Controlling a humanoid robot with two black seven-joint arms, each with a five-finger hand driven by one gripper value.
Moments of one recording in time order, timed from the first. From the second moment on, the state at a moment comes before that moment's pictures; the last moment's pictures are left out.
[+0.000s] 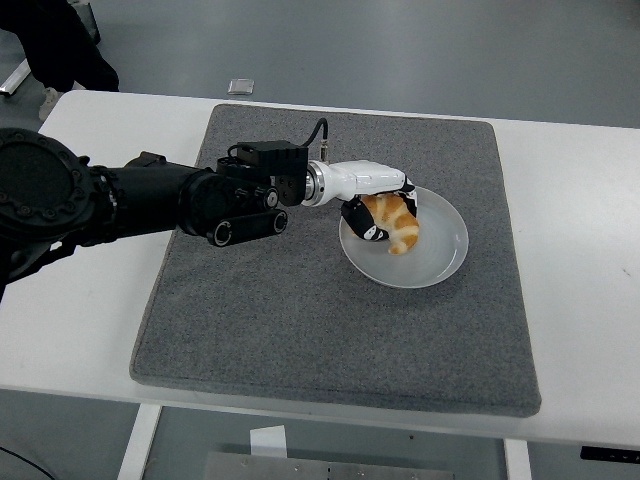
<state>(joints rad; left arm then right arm) -1.41 0.00 0.56 -0.73 0.69 0.13 -0.33 0.05 0.00 0.07 0.14 0.28 -0.17 -0.03</state>
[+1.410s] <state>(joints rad) -1.39 0.00 0.42 -0.73 0.59 0.15 -0.33 0.05 0.00 0.07 0.14 0.28 -0.17 -0.03</state>
